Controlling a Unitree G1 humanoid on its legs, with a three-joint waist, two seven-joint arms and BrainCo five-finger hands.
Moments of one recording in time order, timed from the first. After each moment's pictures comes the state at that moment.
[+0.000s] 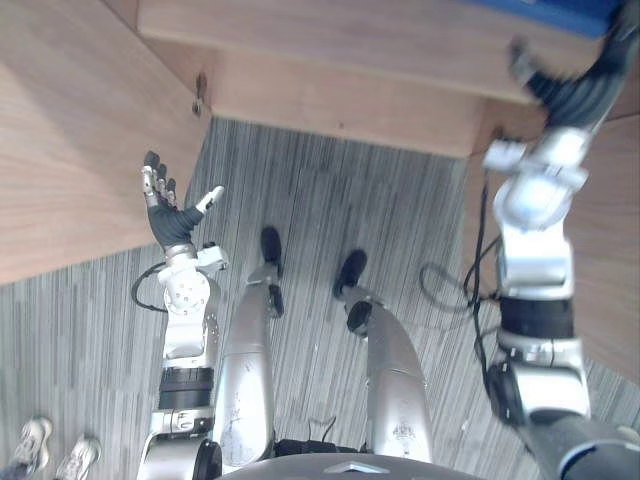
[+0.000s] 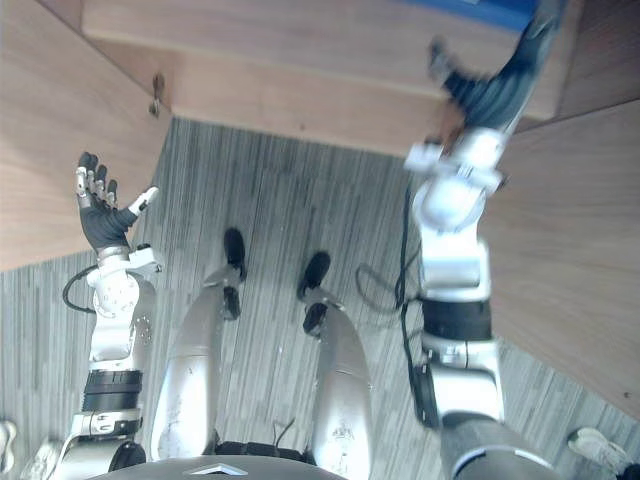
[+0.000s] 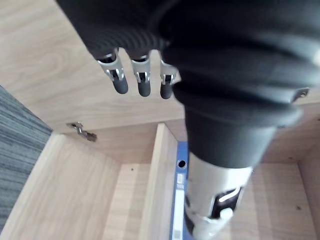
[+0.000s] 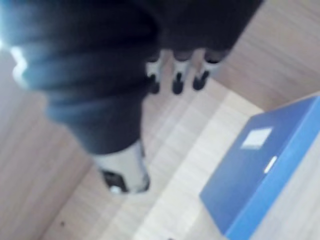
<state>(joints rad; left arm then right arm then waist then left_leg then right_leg) -0.22 0.00 0.12 0.01 -0.09 -0.19 0.33 -0.50 -0.39 -0.10 -0.17 -0.24 -0.03 -0.47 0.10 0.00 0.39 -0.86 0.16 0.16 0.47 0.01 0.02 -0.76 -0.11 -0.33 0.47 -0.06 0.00</state>
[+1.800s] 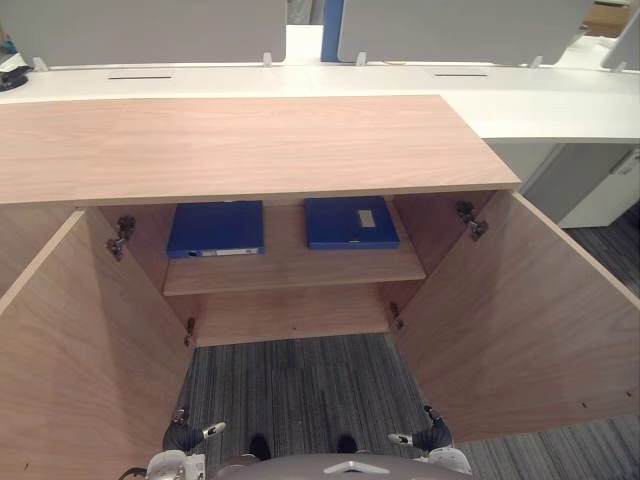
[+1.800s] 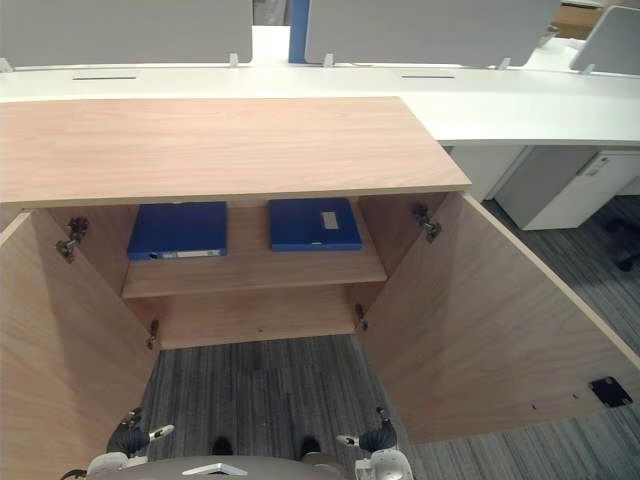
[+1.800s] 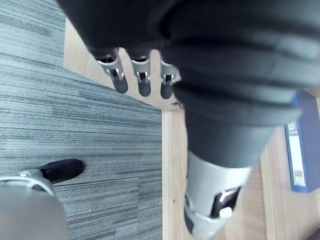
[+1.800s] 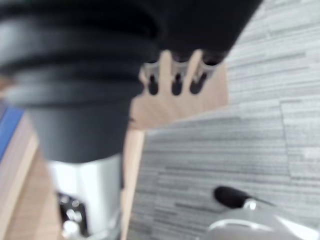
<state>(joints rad) 0.20 0.12 0.14 0.89 -0.02 -0.11 0.07 0.16 -0.08 -0.17 0.85 -0.31 -0.08 -0.18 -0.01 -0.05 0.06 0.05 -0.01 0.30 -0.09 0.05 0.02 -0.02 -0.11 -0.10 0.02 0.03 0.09</state>
